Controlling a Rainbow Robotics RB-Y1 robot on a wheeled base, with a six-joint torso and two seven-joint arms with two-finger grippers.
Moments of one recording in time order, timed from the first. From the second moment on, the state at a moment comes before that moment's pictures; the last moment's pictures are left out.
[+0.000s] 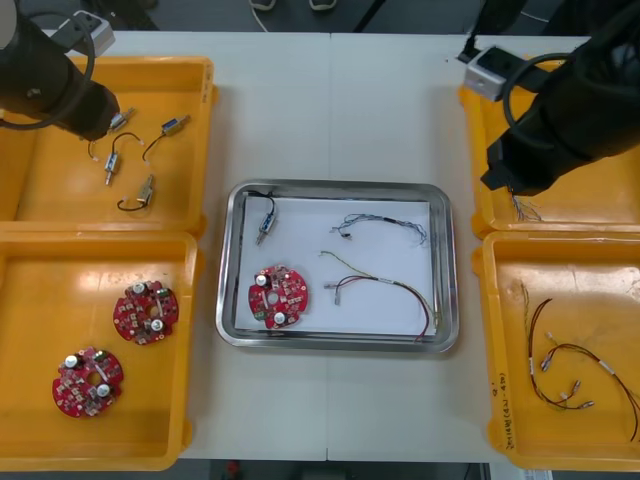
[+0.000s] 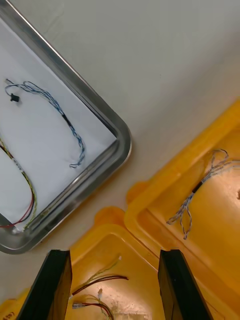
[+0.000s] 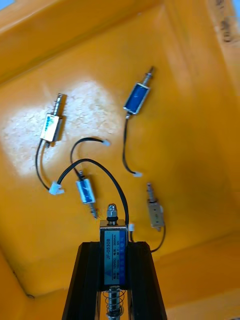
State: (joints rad) right arm -0.79 -0.79 0.19 -2.04 -0.93 1.92 1.54; left arm -0.80 0.71 -0.02 -1.57 0.63 1.68 -1.69
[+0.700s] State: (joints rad) right arm -0.33 -0.97 -0.31 -2.17 -1.04 1.92 1.32; left arm -0.80 0.57 -0.17 -1.92 0.59 1.88 -1.07
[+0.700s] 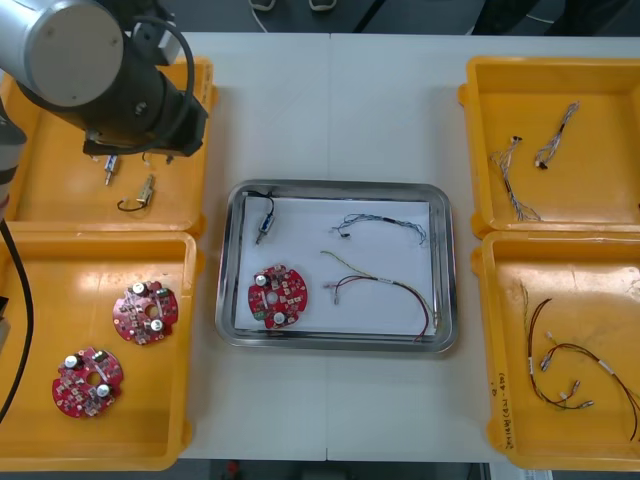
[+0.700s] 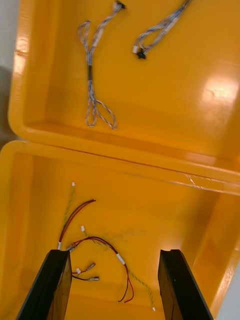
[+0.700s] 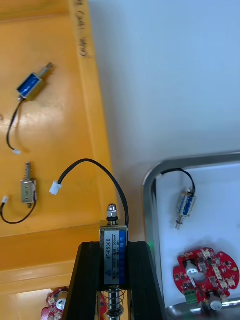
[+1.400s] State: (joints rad) right arm -0.13 -0.92 -0.52 -2.17 -1.01 1.92 1.32; left arm -0.80 0.48 -0.52 -1.97 0.47 1.80 -0.71
